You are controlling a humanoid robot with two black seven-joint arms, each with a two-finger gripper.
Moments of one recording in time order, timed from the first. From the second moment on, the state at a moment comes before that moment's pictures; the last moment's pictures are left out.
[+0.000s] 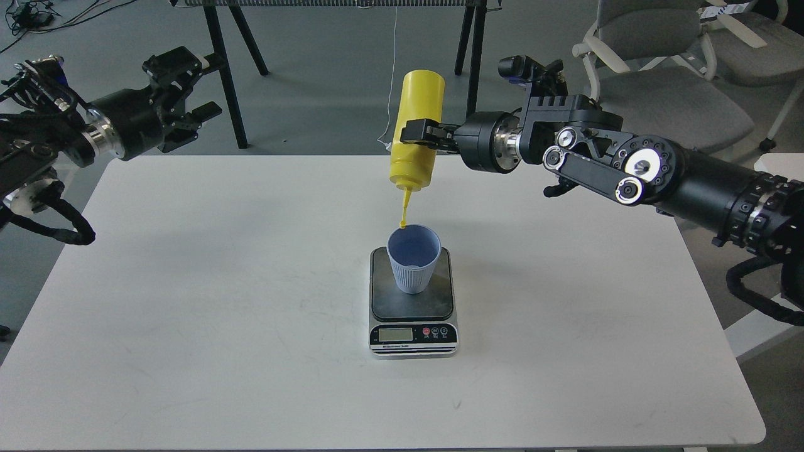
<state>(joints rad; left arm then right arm) -1.05 0.63 -0.21 -0.66 0.55 -0.49 -0.49 1.33 -0.17 -0.06 0.75 -0.83 0.27 0.15</state>
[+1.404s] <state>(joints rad) -1.04 0.63 -0.20 -0.66 0.56 -0.49 -0.49 0.88 -0.55 0.69 0.92 0.34 0.49 0.12</state>
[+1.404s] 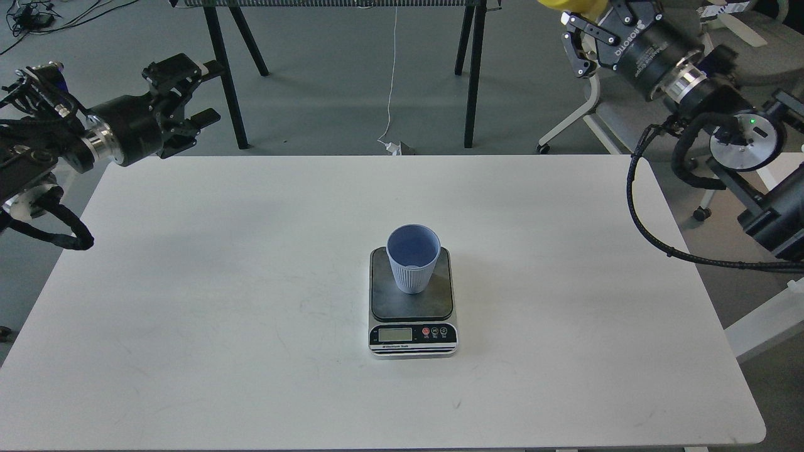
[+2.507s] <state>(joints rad) -1.03 0.63 -0.20 -0.66 0.56 -0.49 -0.49 0.13 -0.37 1.07 1.02 0.67 0.49 0.12</state>
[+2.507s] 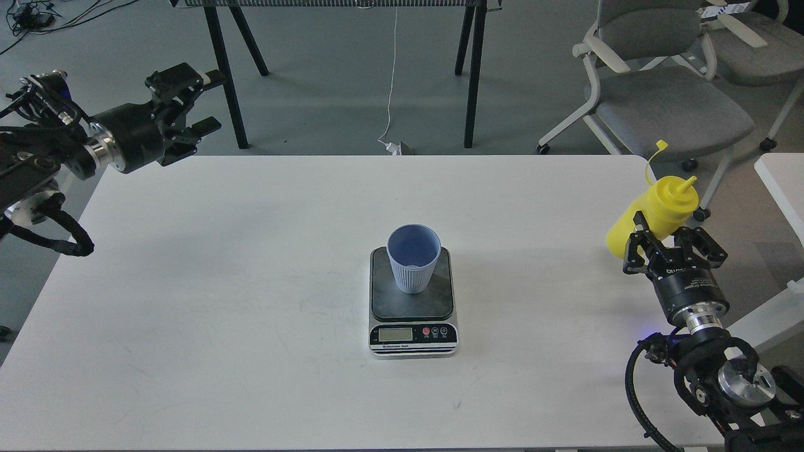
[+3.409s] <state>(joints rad) -1.02 0.63 -0.20 -0.66 0.56 -0.49 -0.49 0.11 -0.31 1.01 0.98 0.65 0.49 0.12</state>
